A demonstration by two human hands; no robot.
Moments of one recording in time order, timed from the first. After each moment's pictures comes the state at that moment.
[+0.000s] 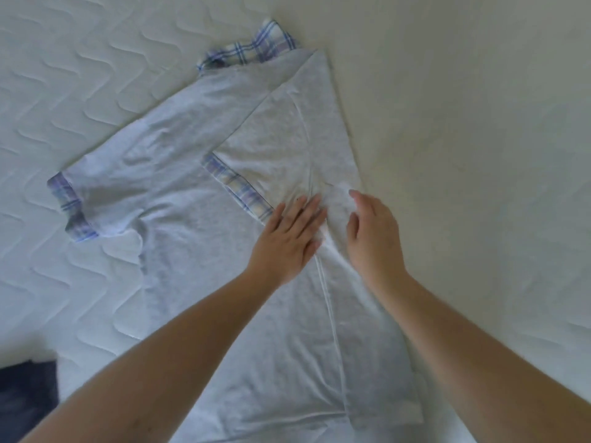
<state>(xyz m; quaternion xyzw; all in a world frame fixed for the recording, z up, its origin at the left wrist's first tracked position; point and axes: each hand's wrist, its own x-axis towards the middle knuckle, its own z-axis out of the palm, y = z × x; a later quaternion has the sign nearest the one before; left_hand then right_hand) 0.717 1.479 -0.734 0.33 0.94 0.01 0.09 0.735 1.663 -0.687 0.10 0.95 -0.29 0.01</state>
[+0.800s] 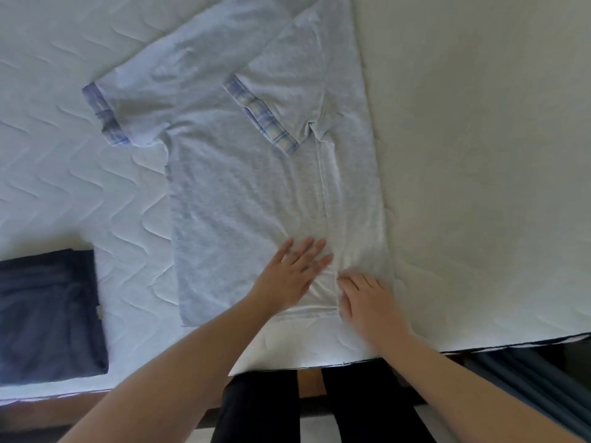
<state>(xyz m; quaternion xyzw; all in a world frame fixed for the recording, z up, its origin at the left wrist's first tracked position) 0.928 1.445 -0.710 0.37 0.91 0.06 0.17 0.985 1.658 -0.674 -0.11 0.96 -0.17 0.17</state>
